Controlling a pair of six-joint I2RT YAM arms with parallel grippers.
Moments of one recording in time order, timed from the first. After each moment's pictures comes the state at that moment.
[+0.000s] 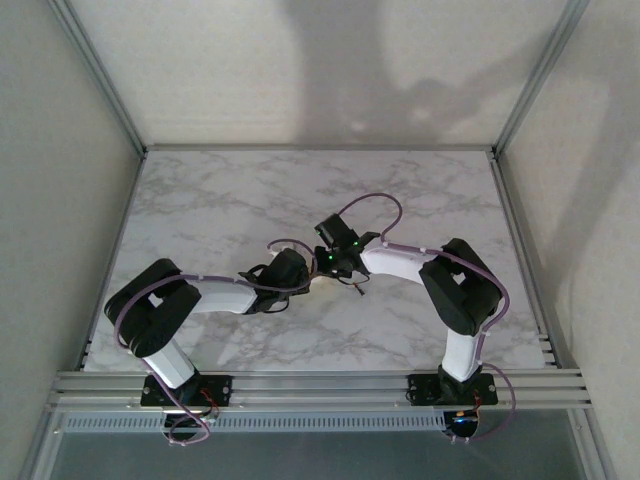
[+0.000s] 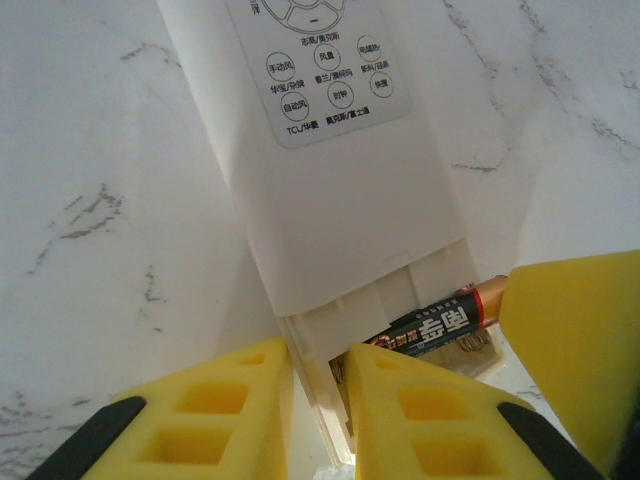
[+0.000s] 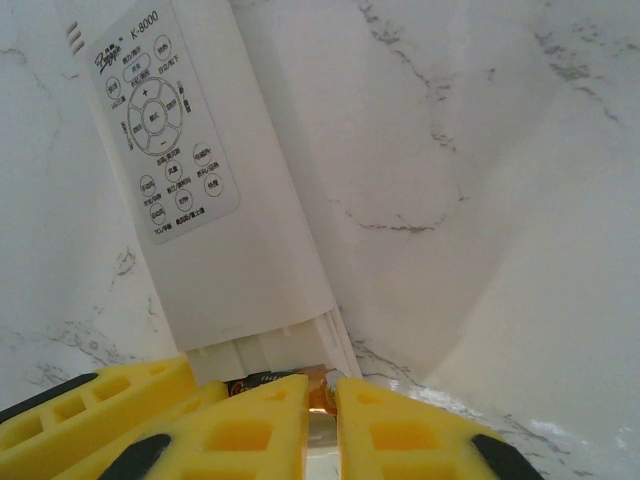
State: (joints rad) left arm -0.76 1.66 0.67 0.13 -0.17 -0.86; right arm 0.79 1.85 1.11 -0.31 -0.13 0.81
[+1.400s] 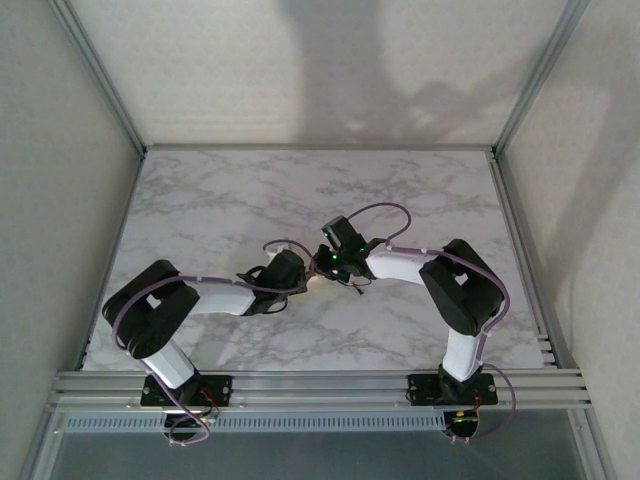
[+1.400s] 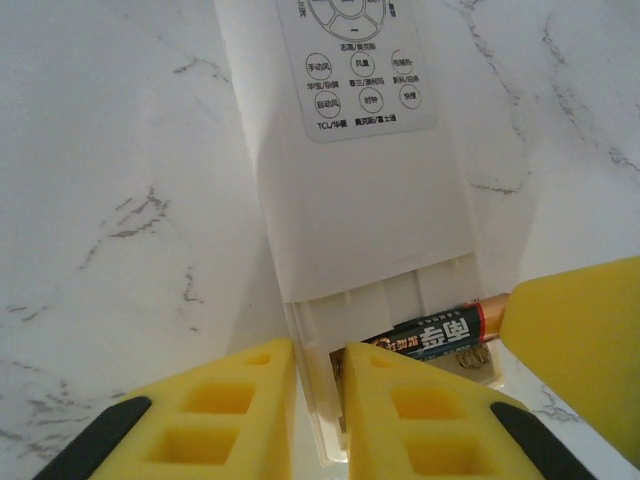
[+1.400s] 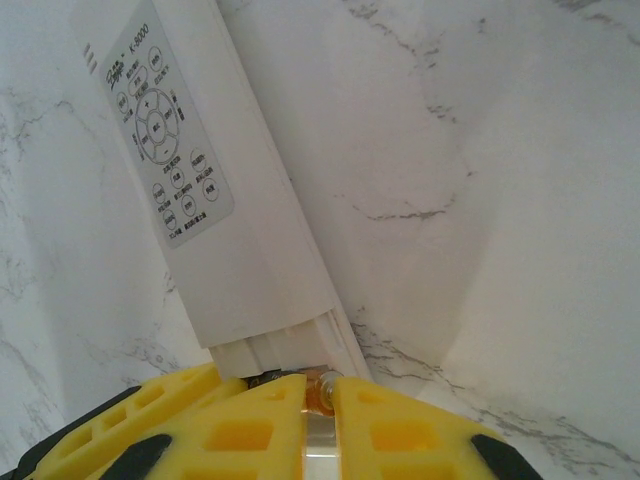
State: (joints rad) left arm -0.76 1.65 0.64 0.15 -0.22 -0.90; right arm 0.77 1.84 1.02 -0.12 -0.24 1.01
